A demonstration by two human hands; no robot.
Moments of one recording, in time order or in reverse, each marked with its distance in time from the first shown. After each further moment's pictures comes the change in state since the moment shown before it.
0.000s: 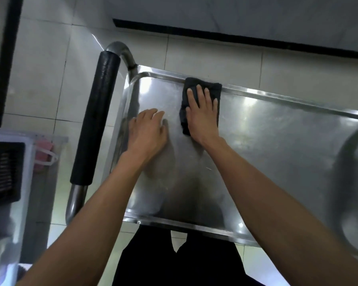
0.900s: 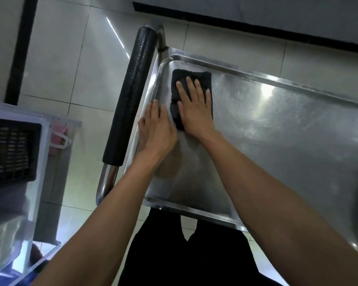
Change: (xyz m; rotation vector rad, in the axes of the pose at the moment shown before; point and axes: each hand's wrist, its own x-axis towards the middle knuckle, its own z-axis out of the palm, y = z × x) left_hand -0.037 -0.044 0.016 -0.063 0.051 -0.175; right_hand -0.012 -0.086 0.030 0.024 -0.071 -0.183
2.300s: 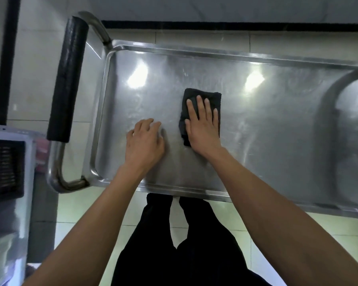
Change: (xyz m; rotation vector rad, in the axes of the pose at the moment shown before) left_hand -0.102 0.071 0.043 0.119 -0.056 0.219; right_hand -0.166 0.116 0.001 0.013 0.066 0.207
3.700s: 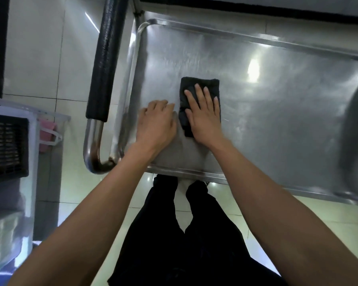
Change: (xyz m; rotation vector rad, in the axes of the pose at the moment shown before) left_hand 0.004 -0.067 -0.015 0.006 0.028 0.080; right_hand 0.002 -0.089 0.017 -0.010 -0.070 -0.068
